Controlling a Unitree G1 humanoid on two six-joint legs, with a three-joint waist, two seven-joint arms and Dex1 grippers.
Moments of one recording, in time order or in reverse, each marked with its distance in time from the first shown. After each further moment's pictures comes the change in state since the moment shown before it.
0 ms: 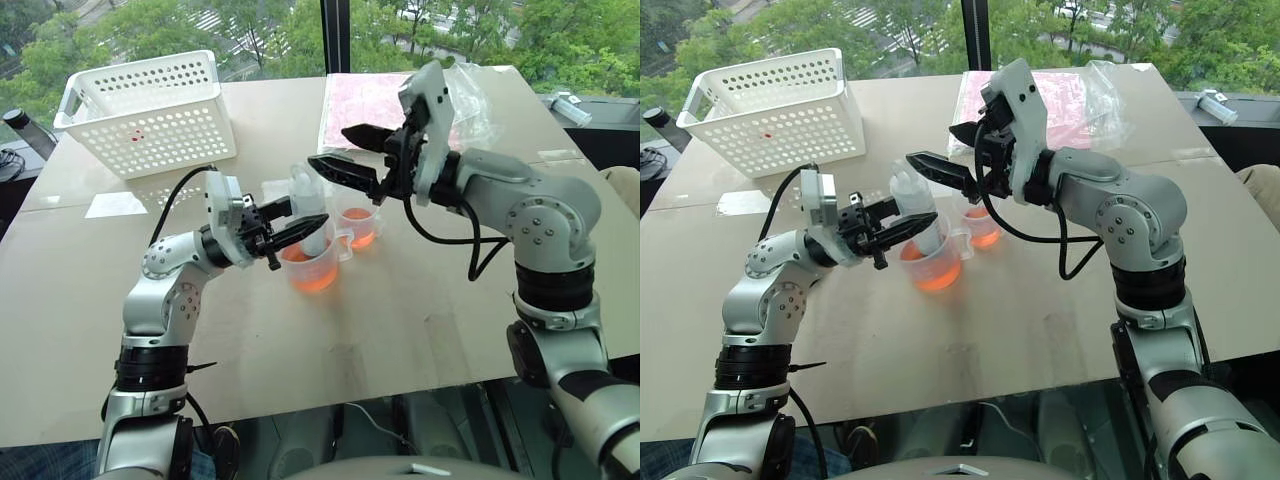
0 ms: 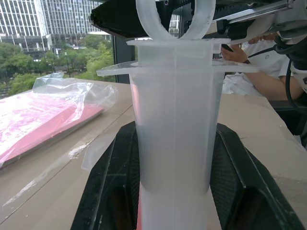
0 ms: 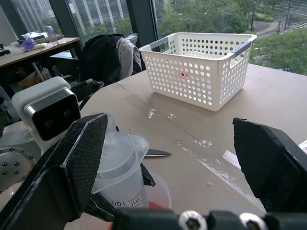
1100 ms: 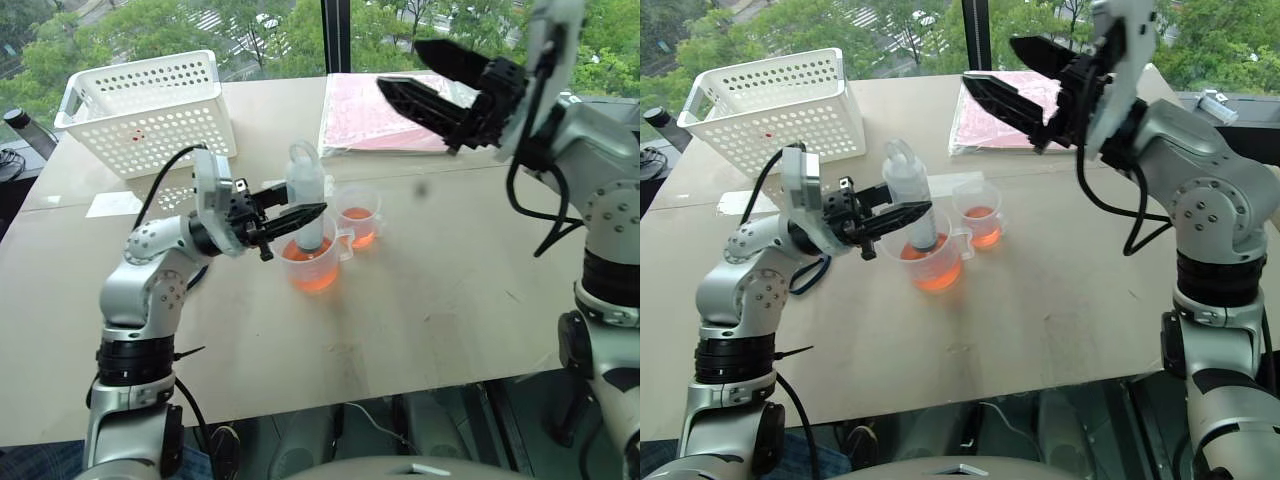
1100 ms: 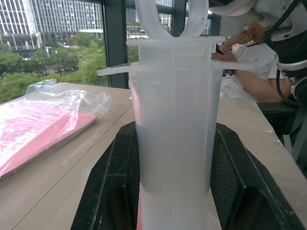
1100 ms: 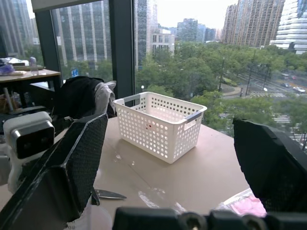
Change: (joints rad) left arm -0.045 0.034 0.022 -0.071 -0.028 0.094 0.009; right arm -0.046 -0.218 -0.102 -0.001 0.096 -0.200 0.049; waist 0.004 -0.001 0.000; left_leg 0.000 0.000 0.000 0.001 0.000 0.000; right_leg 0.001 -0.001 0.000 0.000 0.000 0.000
